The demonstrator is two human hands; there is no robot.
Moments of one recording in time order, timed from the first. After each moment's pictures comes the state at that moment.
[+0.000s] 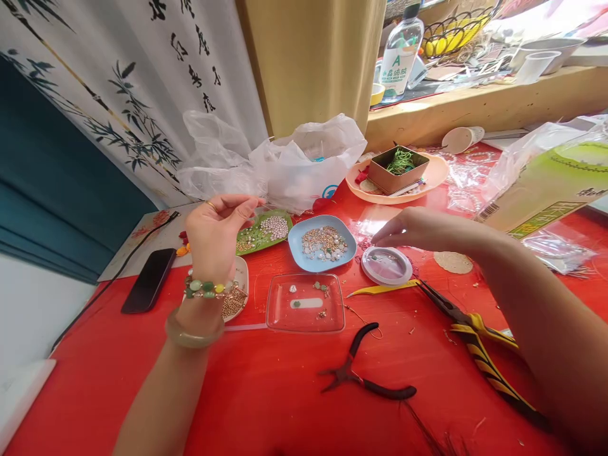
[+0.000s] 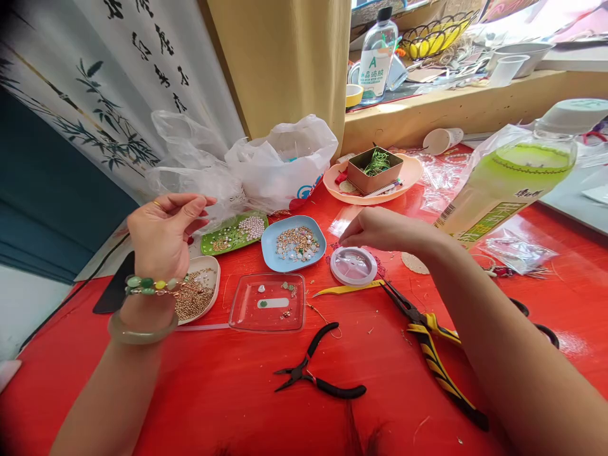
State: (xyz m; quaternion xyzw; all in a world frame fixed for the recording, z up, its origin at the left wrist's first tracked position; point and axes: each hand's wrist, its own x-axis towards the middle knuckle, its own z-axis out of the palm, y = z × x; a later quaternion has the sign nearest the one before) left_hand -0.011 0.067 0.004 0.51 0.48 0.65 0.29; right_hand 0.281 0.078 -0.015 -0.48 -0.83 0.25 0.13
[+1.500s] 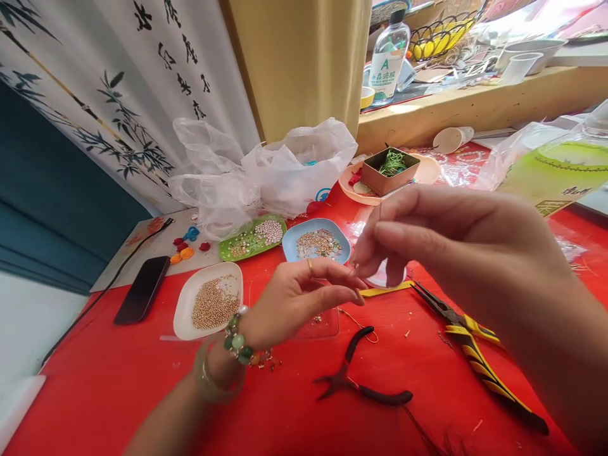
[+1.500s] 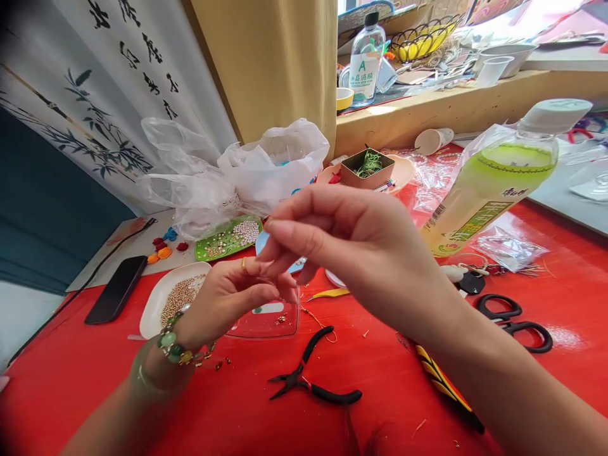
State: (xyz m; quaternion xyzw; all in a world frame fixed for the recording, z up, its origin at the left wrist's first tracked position) left_hand 0.052 0.008 0.004 0.66 0.30 0.36 0.59; right_hand 0.221 -0.002 0.056 -0.39 -0.68 0.42 0.46
